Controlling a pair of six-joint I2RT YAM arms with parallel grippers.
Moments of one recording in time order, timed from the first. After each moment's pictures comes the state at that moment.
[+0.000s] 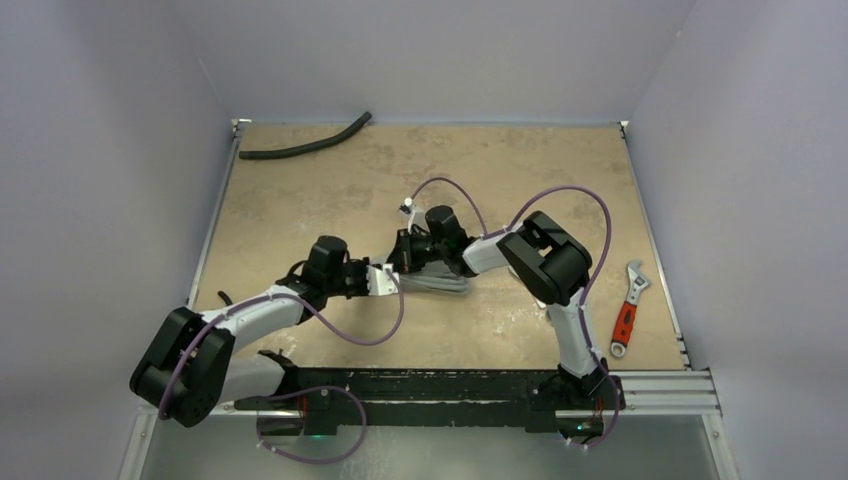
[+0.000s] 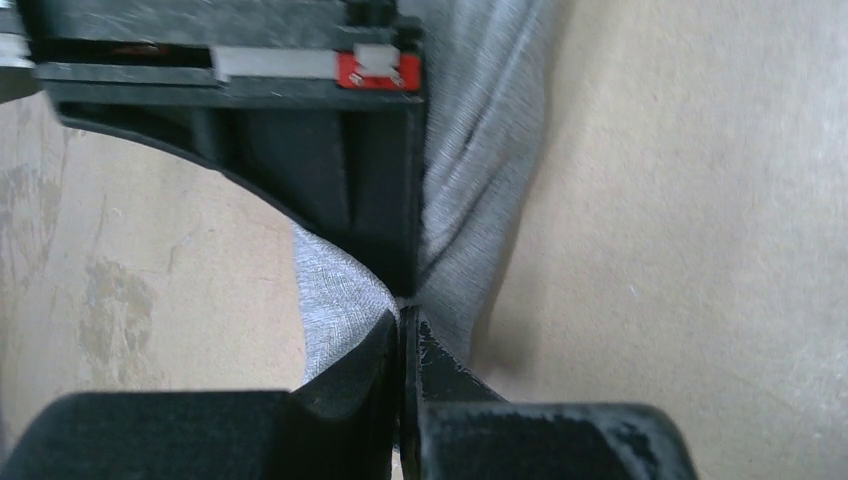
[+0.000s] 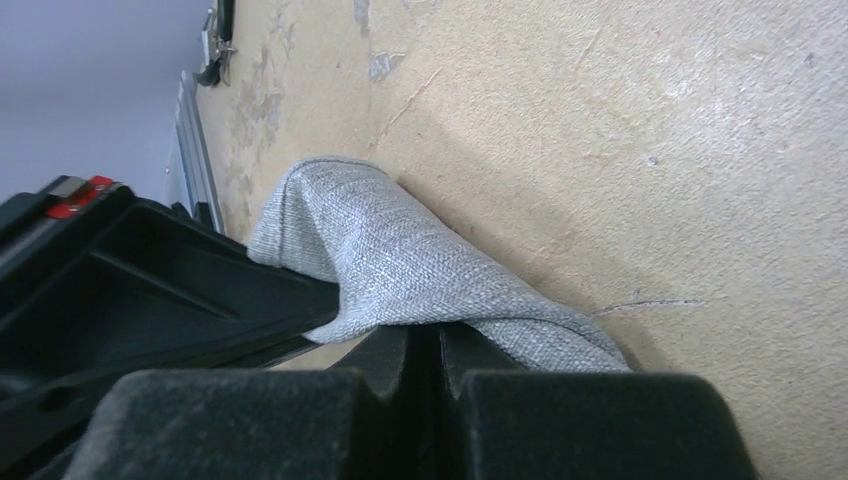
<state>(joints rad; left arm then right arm) -0.48 1.23 0.43 0.10 0.41 0.91 0.71 2.14 1.07 0.52 -0.64 0.67</state>
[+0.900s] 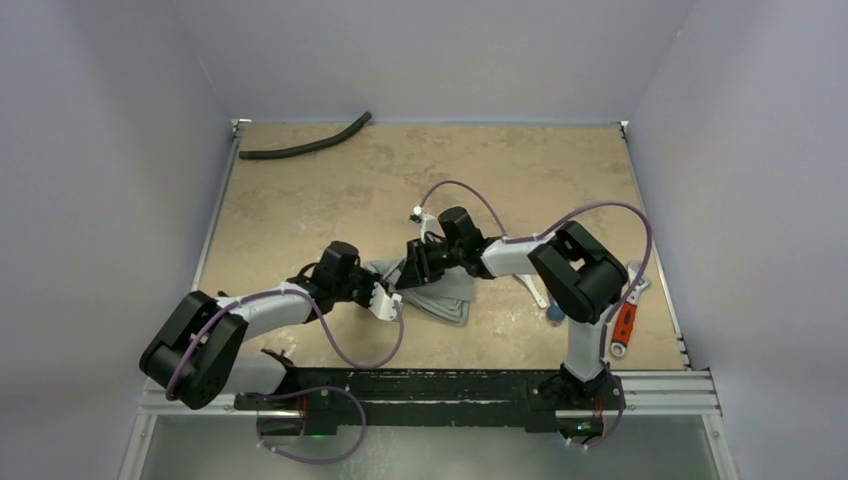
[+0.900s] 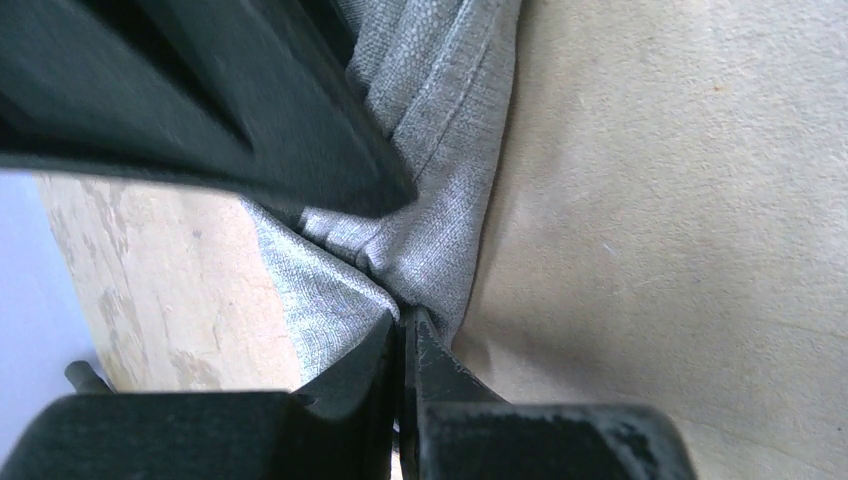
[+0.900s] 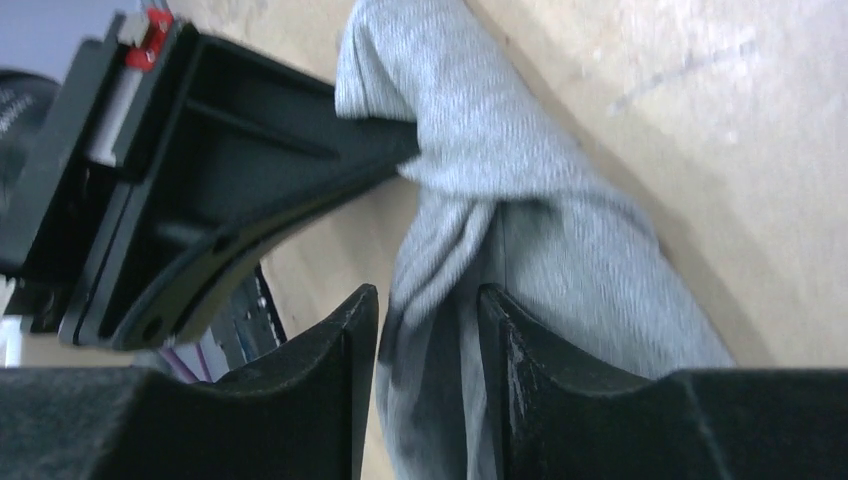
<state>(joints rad) -0.53 1.32 0.41 0.10 0.37 1.33 0.71 1.95 0.95 0.32 -0.71 0.54</state>
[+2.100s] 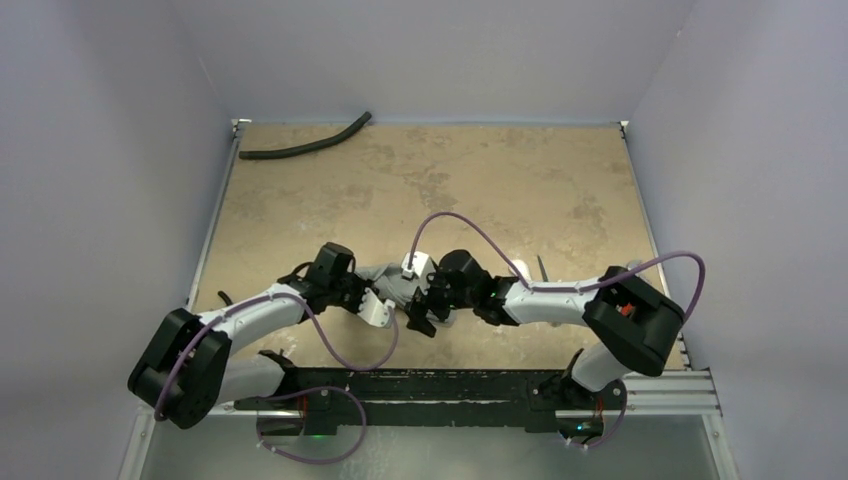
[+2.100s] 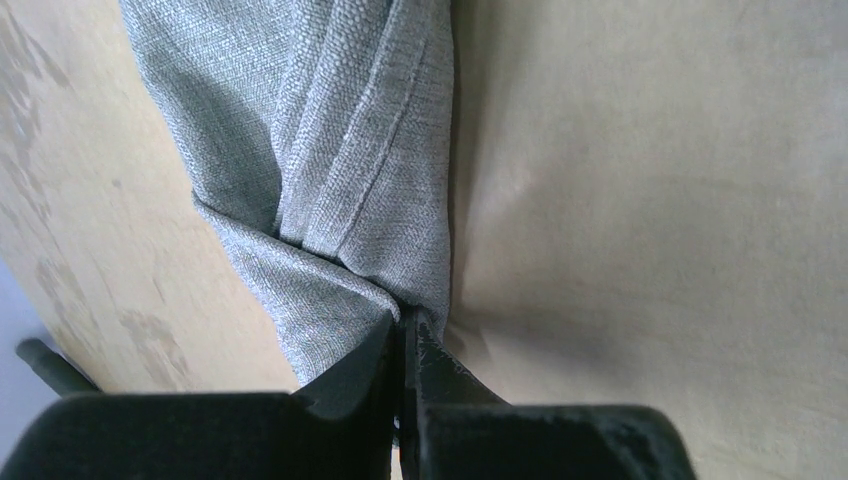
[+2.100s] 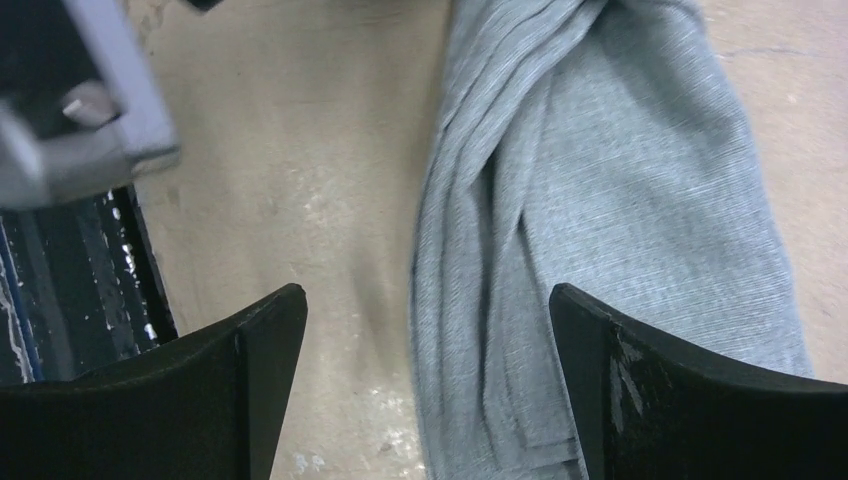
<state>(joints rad) -0.53 1.24 0.45 -0.20 0.28 1.43 0.93 1.52 0.65 0.23 -0.32 -0.03</state>
